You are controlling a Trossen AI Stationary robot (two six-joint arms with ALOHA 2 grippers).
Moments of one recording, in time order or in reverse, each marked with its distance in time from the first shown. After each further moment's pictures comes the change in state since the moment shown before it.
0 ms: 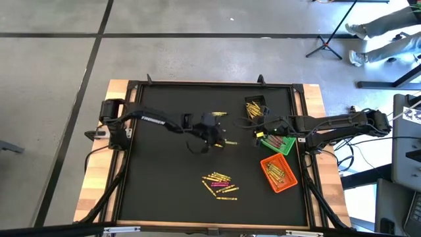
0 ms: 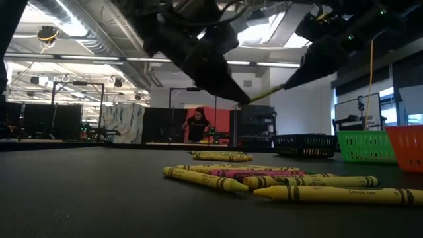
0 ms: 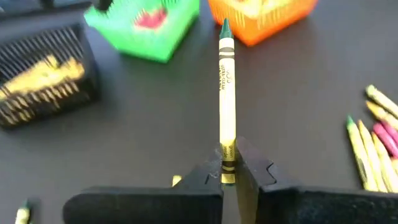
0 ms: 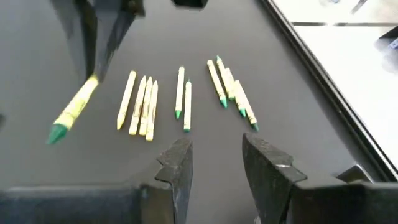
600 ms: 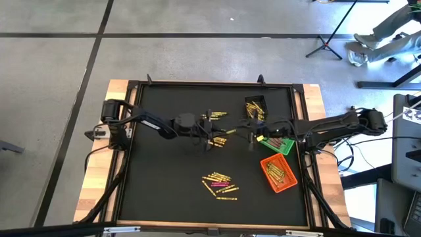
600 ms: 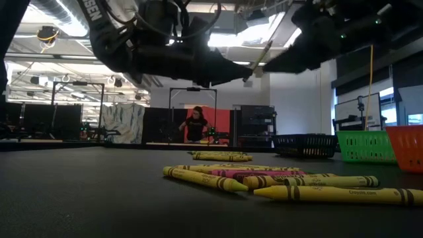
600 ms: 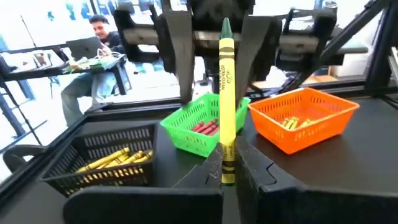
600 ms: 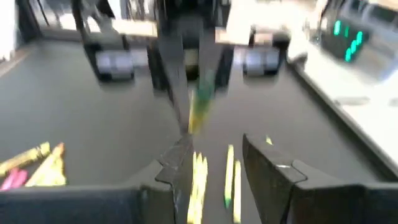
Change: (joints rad) left arm 0.005 0.021 -0.330 0.916 -0.105 -0.107; right arm 0.001 0.084 -0.112 0.516 -0.207 -0.071
